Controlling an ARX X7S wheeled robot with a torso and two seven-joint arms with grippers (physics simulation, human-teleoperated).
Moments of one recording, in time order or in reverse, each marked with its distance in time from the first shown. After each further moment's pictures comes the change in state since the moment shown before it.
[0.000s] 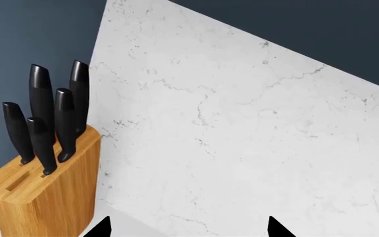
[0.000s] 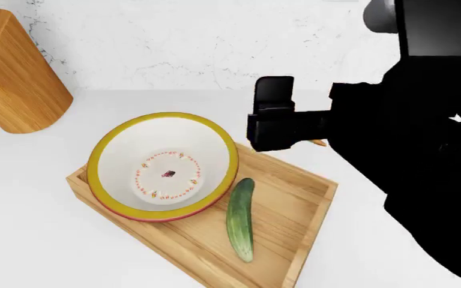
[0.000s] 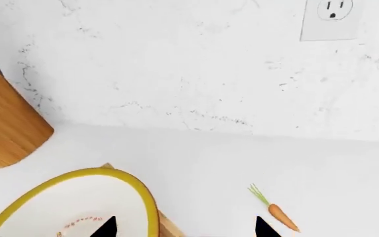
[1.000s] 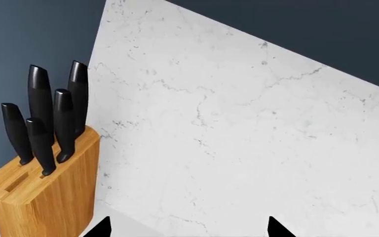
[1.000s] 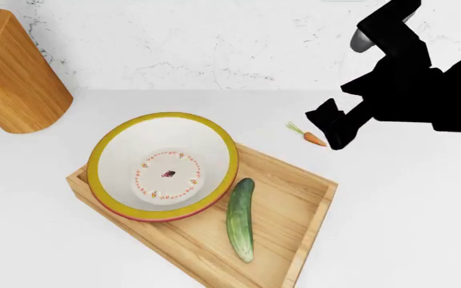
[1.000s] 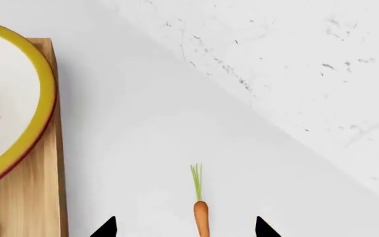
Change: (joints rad) left arm -0.001 0.003 0.000 -0.001 0.002 -0.001 0.000; right arm 0.001 -0.050 -0.209 0.800 -0.716 0.630 -1.282
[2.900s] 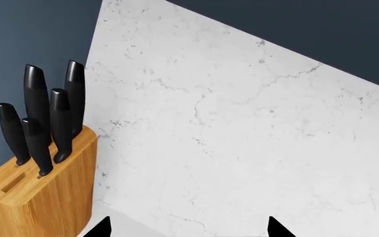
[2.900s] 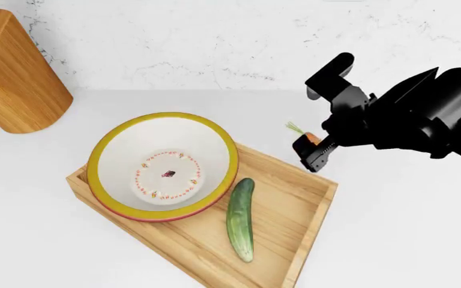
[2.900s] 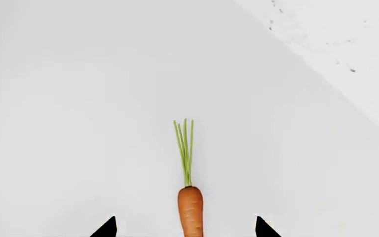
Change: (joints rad) left arm 0.001 0.005 0.000 -0.002 0.001 -0.004 0.005; right arm -0.234 -0.293 -0.098 0.381 -0.174 -0.021 -0.057
